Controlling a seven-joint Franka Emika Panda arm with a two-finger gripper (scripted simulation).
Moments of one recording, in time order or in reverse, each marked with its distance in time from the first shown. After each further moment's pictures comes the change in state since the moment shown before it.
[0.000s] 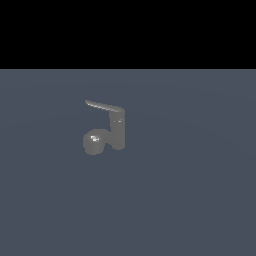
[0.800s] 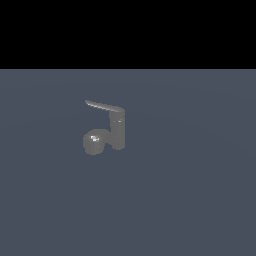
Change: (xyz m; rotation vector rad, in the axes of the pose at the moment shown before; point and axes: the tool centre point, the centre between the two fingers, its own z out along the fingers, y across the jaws) arm 0.008 0.005 0.005 -0.030 -0.010 0.025
